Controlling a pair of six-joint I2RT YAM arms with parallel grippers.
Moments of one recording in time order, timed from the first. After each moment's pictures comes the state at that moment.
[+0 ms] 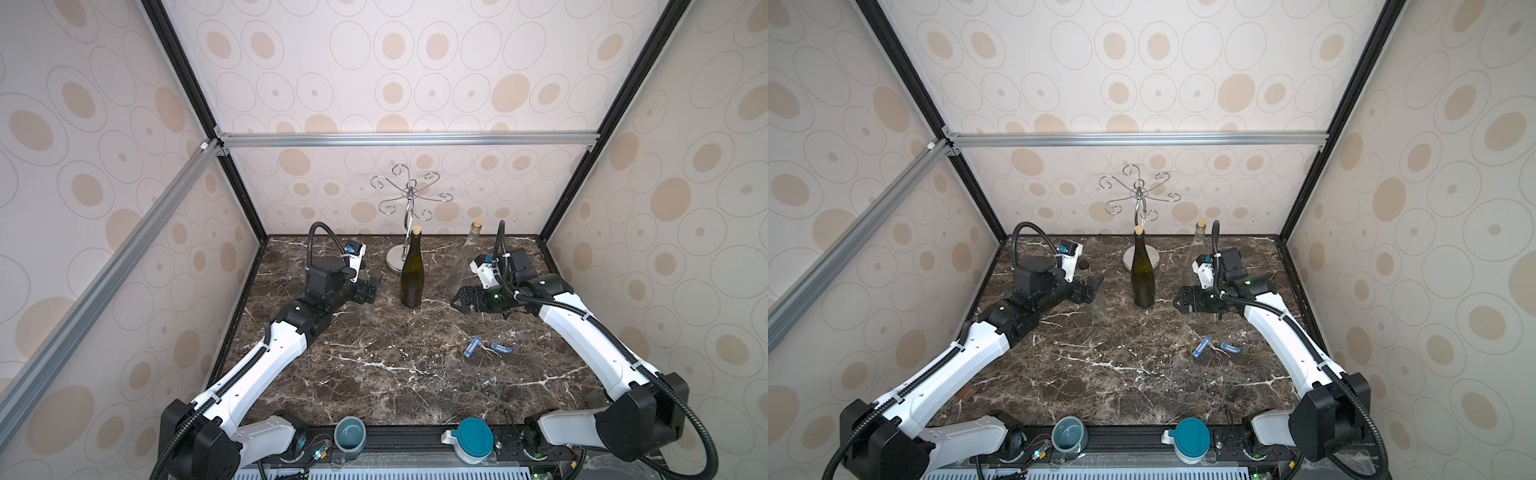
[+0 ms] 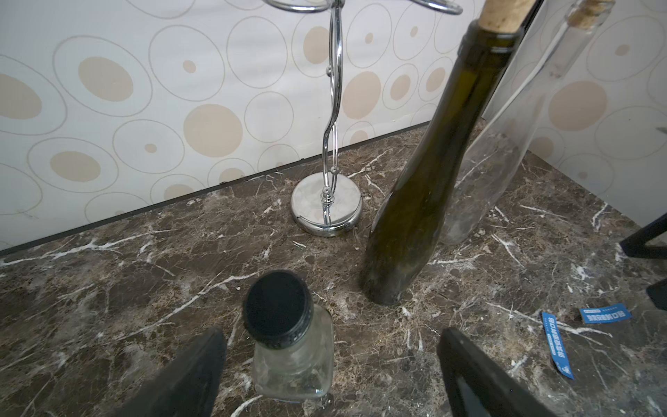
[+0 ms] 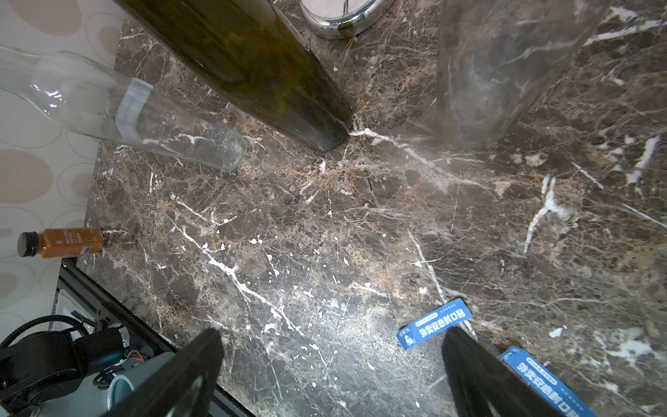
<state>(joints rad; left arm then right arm) -0.47 1.19 1.00 -0.22 -0.02 -0.03 0.31 1.34 1.21 -0.86 -0.34 0.24</state>
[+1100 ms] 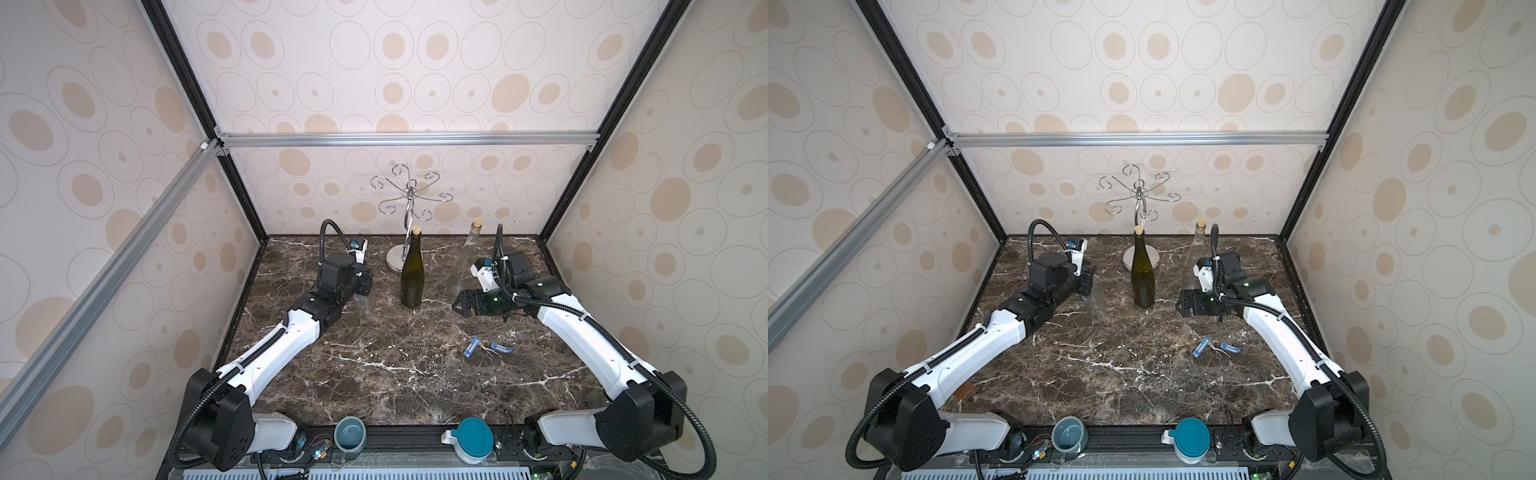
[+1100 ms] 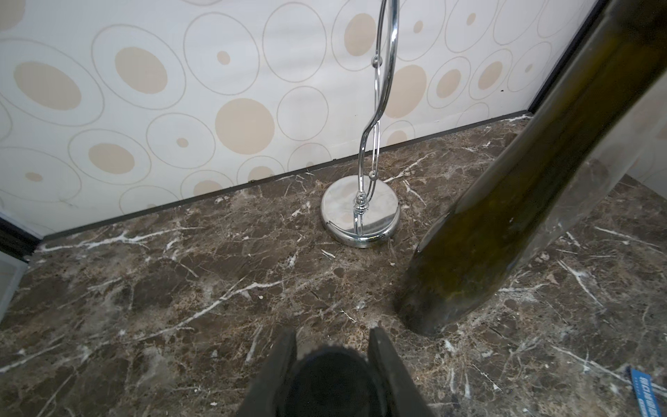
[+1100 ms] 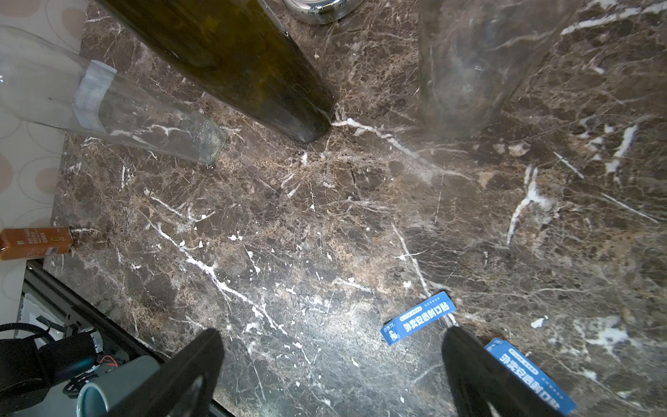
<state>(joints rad) -0.46 1.33 1.02 -0.10 -0.13 -0.04 0.31 1.34 1.18 -0.86 -0.29 0.22</state>
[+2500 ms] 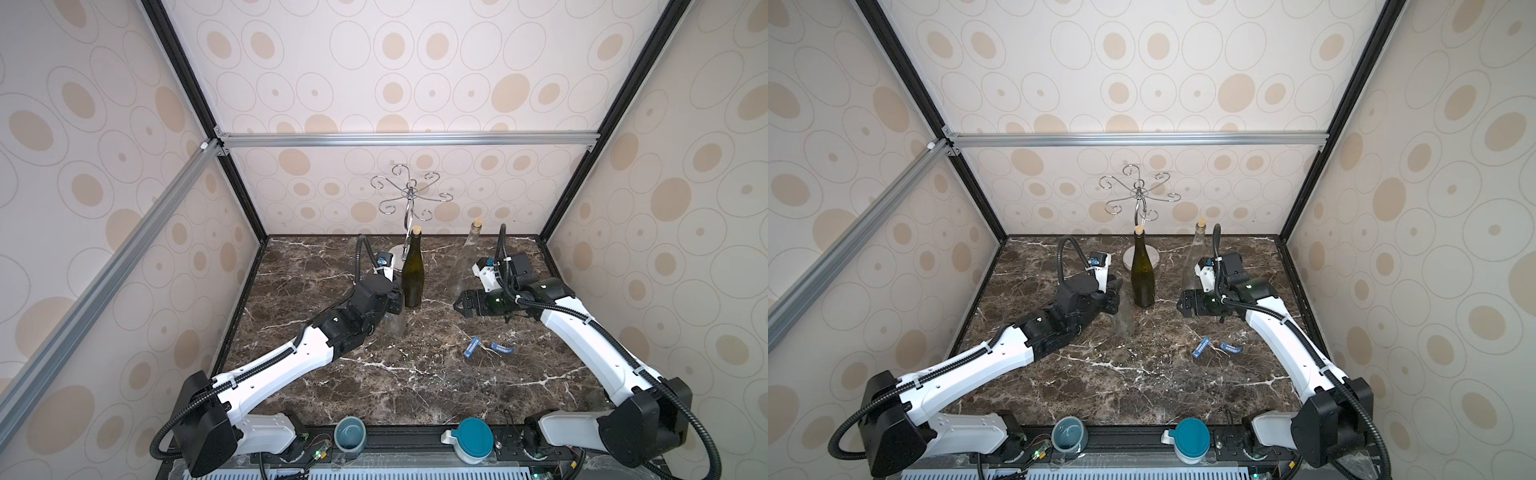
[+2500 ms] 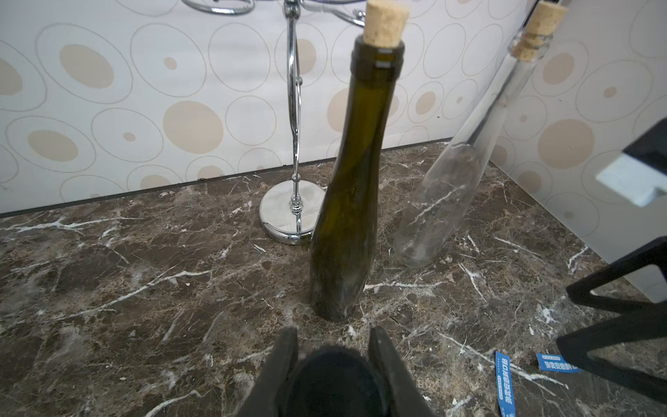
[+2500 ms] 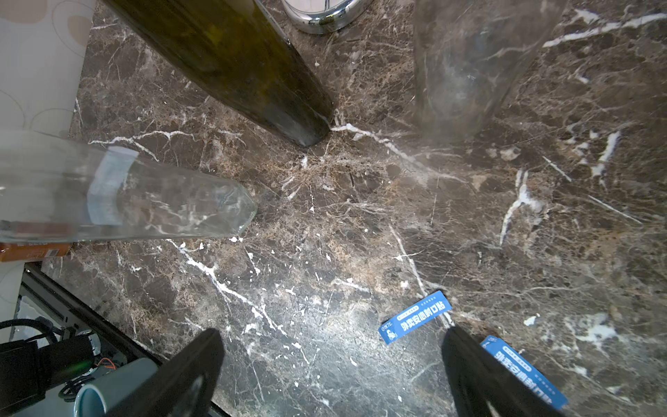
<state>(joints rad) -0.84 1.28 1.02 -0.14 -0.43 -0.28 0.31 1.31 1.17 -0.86 -0.28 0.22</state>
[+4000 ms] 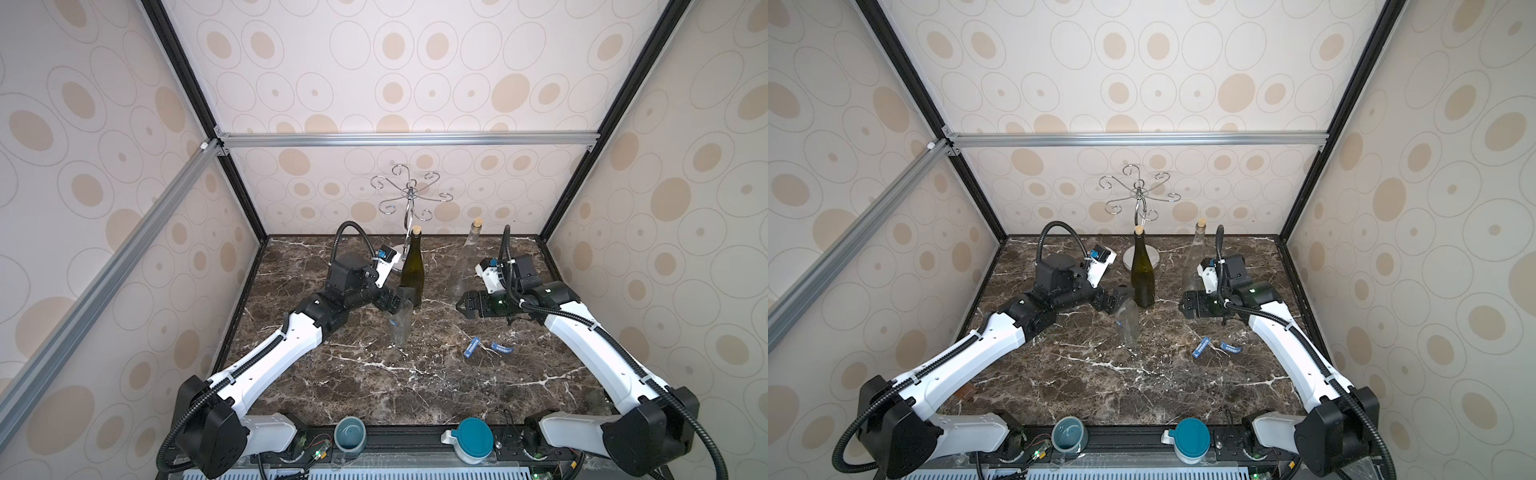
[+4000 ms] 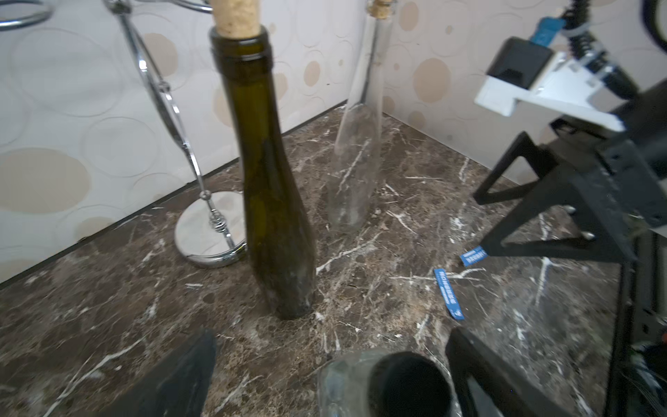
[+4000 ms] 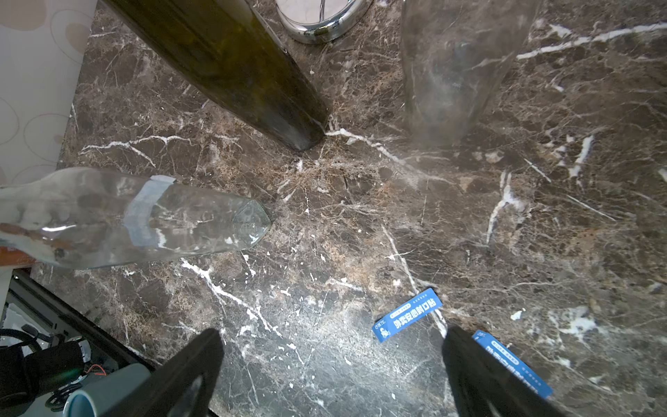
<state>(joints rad) -0.57 1.30 1.09 -0.22 0.31 0.07 0.31 1.27 1.15 -0.85 -0.26 0.22</state>
